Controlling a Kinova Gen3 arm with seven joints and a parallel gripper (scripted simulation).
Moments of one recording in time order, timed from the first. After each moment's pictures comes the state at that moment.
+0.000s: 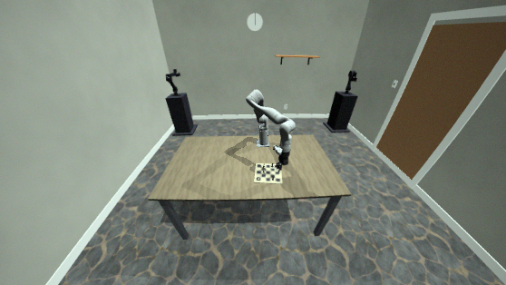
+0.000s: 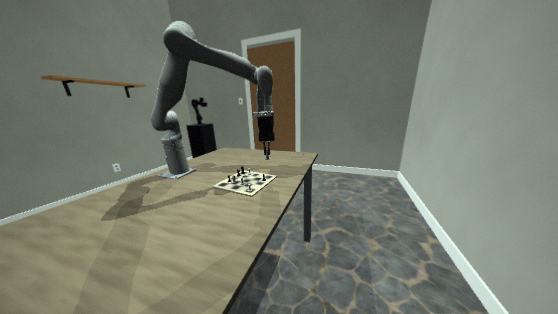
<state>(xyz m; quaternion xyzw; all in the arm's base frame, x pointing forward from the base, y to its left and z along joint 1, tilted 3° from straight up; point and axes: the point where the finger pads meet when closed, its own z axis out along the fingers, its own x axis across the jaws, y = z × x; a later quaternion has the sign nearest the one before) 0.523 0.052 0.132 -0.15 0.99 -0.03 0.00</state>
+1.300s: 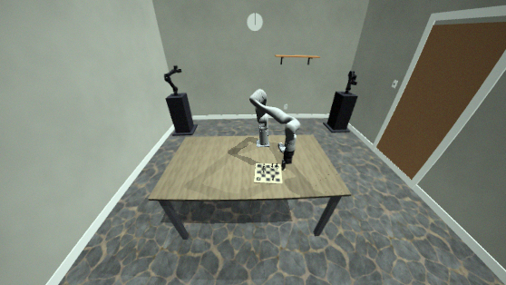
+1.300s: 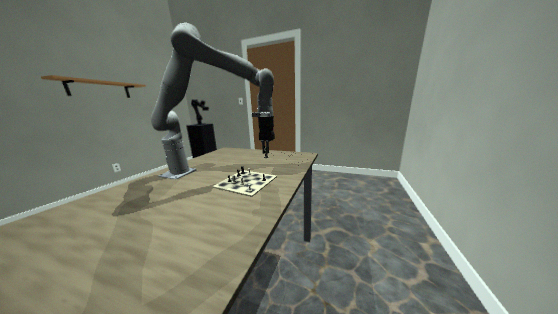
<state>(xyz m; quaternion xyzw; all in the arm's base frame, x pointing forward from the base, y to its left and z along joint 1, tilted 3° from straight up) 0.501 0.086 0.126 -0.02 1.00 -0.03 0.00</state>
